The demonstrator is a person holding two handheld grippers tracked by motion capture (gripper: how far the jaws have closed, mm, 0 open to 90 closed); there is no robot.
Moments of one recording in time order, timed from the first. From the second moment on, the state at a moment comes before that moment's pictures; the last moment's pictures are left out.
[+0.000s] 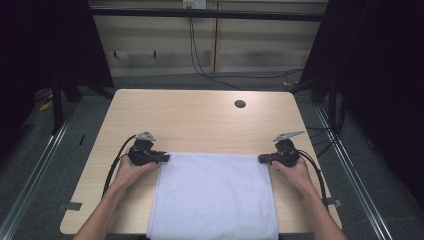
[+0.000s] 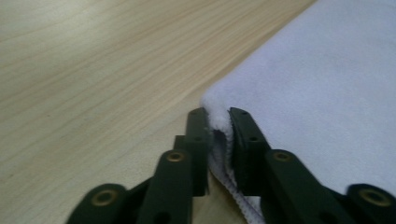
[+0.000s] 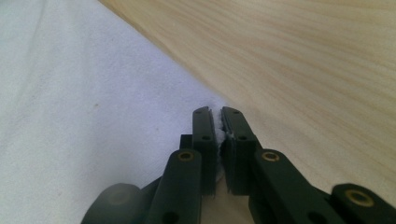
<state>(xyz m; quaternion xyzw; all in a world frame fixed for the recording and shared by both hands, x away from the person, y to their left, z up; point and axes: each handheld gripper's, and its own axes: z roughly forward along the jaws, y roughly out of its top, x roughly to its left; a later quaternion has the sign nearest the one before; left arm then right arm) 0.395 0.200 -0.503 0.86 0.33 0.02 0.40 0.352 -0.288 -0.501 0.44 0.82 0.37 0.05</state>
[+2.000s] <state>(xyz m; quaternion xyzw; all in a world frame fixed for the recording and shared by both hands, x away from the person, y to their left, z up) 0.430 0.203 -0.357 0.77 0.32 0.11 0.54 0.404 -0.308 -0.362 0.43 0.73 0.50 0.16</state>
